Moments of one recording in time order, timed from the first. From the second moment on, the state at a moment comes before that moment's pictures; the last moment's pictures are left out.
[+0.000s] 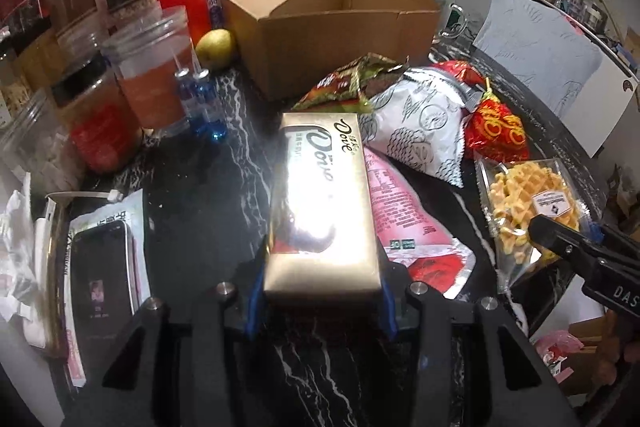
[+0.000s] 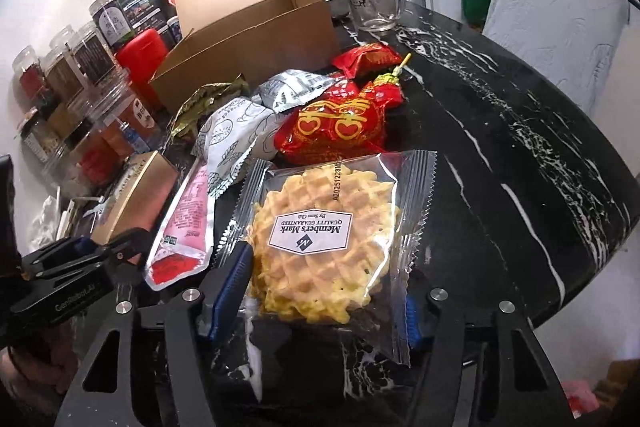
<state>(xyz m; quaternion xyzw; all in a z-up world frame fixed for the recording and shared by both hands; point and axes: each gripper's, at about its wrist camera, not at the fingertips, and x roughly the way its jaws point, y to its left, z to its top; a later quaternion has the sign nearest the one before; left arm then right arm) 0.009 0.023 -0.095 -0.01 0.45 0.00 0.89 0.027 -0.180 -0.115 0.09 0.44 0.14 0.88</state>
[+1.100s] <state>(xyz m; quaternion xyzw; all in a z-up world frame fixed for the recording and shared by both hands) -0.010 0.004 -0.048 -0.01 0.40 -0.03 0.91 0.004 -0.180 -0.059 0.06 0.35 0.13 0.93</state>
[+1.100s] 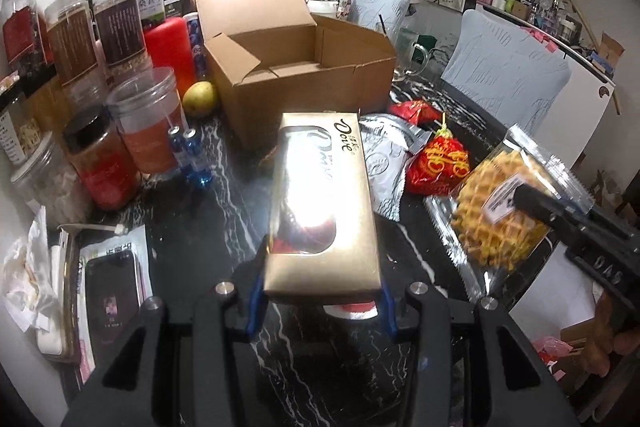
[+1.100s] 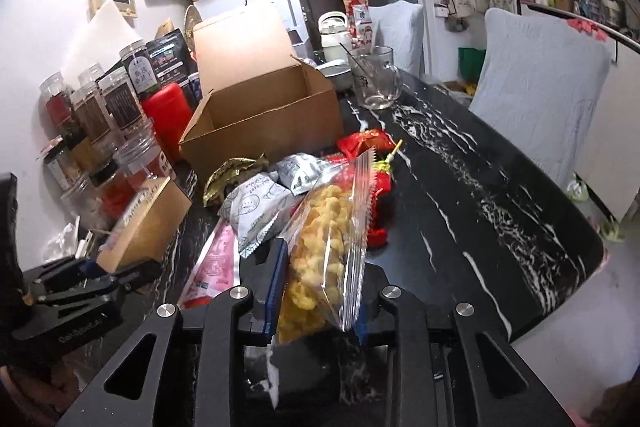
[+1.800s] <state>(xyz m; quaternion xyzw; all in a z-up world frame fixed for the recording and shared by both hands) -0.008 -0.005 0.000 0.00 0.36 -0.05 0.93 -0.008 -0.170 -0.008 0.02 0.29 0.14 0.95</state>
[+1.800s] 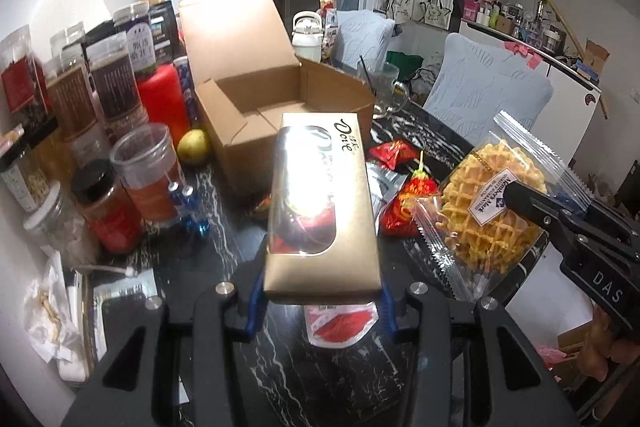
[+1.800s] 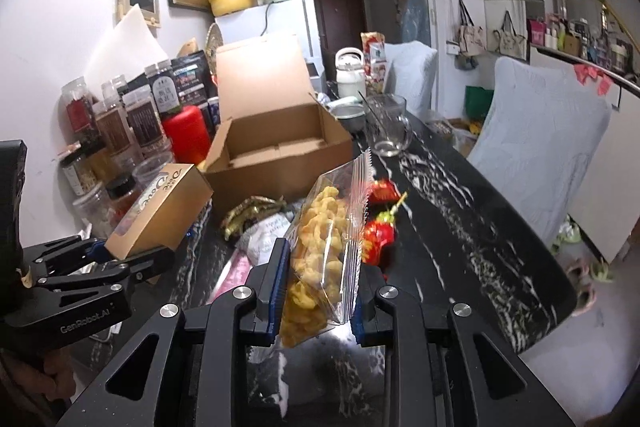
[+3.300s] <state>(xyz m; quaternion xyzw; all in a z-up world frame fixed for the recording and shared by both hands) 0.246 0.022 0.056 0.01 0.32 -0.01 0.95 0.223 -0.118 0.068 -0.01 0.21 0.22 0.95</state>
